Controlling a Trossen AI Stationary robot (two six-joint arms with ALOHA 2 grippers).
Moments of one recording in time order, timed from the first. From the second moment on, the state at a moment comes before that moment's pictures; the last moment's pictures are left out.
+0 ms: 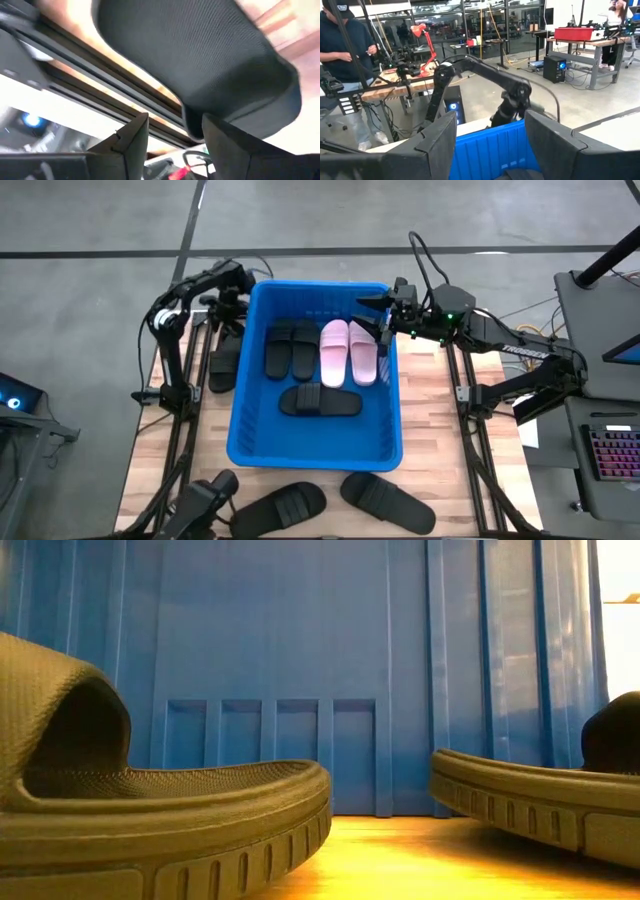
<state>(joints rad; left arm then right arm) 1.08 1.97 1.55 -1.57 -0.19 0.22 -0.20 1.21 1.30 -0.09 0.08 0.10</state>
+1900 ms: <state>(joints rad) 1.07 1.75 1.14 -1.35 0.06 0.40 -0.20 1.21 1.30 -0.09 0.08 0.12</state>
